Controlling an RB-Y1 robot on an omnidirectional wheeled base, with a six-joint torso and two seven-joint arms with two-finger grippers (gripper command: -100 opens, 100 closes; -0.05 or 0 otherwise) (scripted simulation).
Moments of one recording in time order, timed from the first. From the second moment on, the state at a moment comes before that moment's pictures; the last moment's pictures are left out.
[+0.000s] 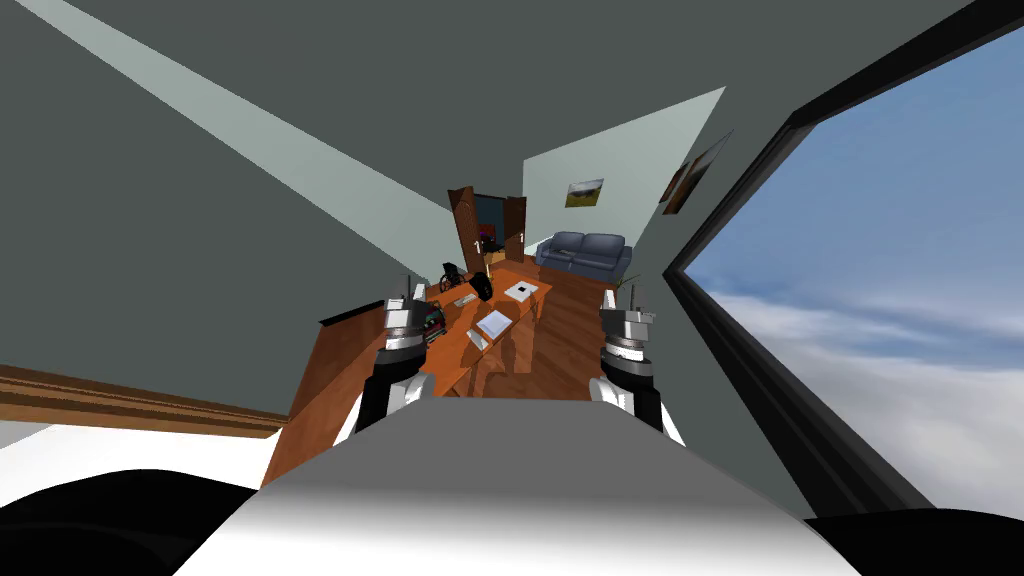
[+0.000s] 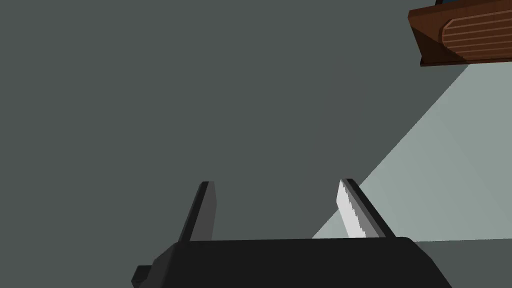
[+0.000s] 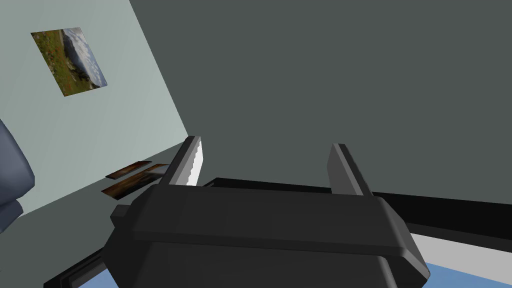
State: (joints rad) left arm 0.49 0.04 0.03 -2.38 0.01 -0.43 -0.17; right arm 0.48 -0.01 -0.03 -2.24 -0.02 -0.63 -0.05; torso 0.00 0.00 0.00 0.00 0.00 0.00
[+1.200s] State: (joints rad) left arm 0.29 0.21 0.07 -2.13 0.10 -0.09 -0.28; right arm 0.48 -0.01 -0.03 -2.24 -0.02 -0.63 -0.05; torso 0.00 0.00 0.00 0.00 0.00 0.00
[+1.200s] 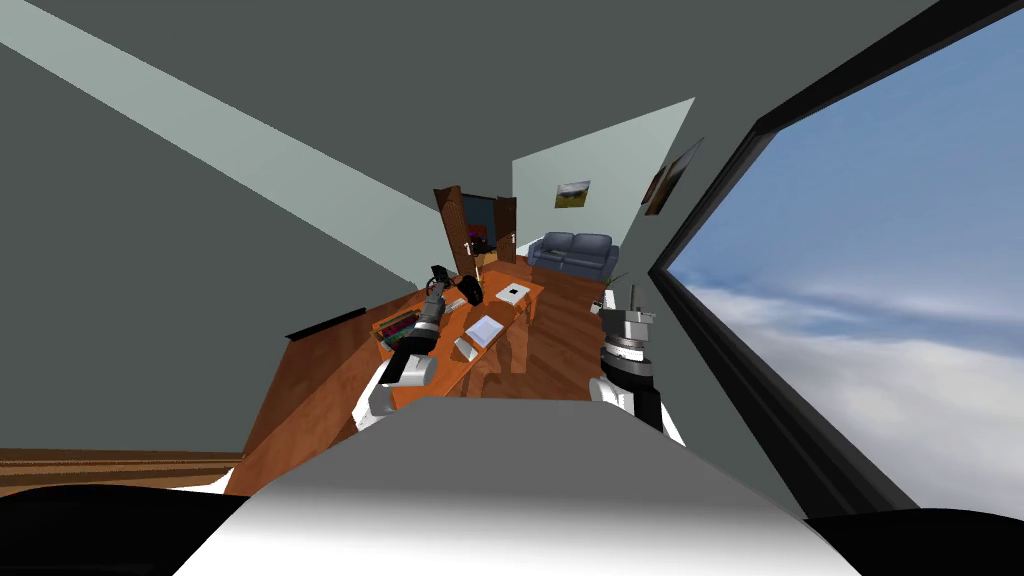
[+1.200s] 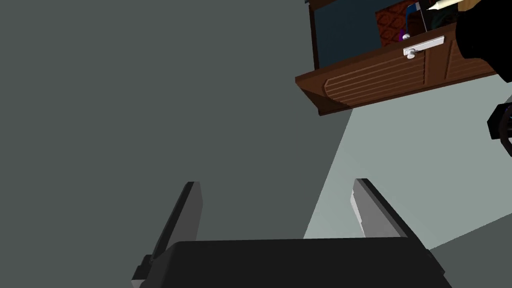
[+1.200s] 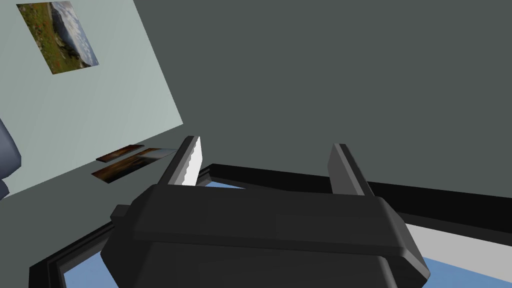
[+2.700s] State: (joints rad) left arm 0.13 0.32 0.10 -1.77 0.19 0.26 -0.40; right arm 0.48 -0.01 -0.03 -2.24 -0.02 -0.63 -0.05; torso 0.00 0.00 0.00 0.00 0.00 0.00
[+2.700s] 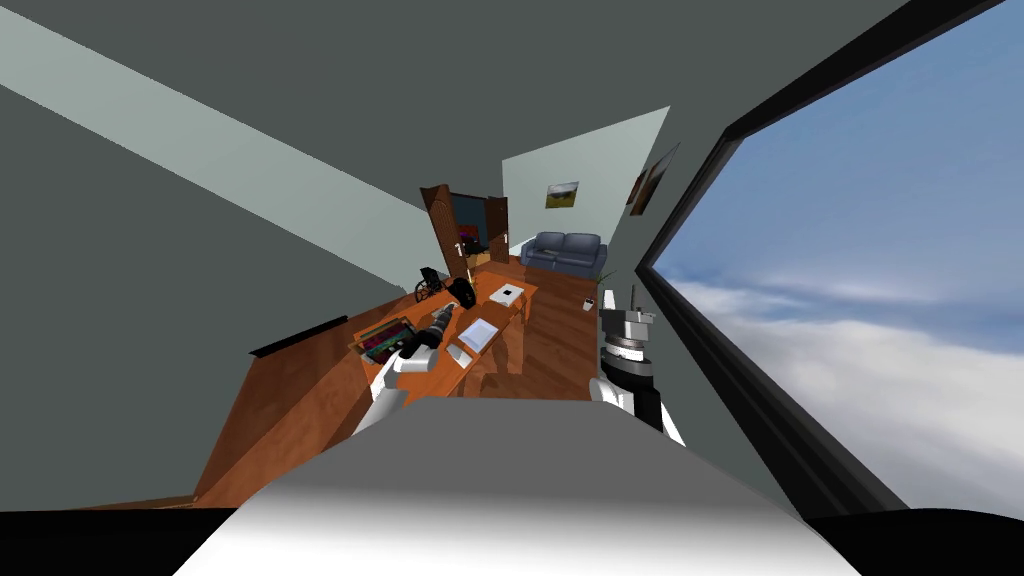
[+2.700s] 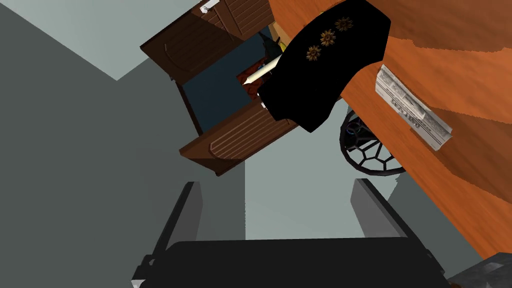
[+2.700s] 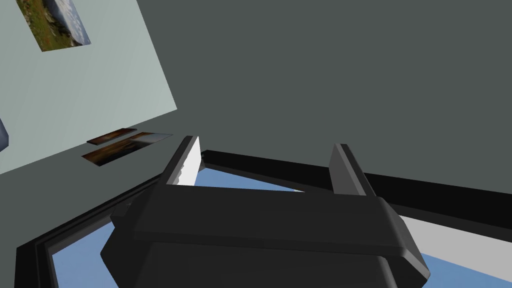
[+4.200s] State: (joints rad) left arm -0.03 0.39 0.11 -1.44 0.31 0.67 -0.50; right arm 0.48 -0.01 -0.03 -2.24 -0.02 -0.63 -0.05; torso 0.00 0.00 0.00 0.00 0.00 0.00
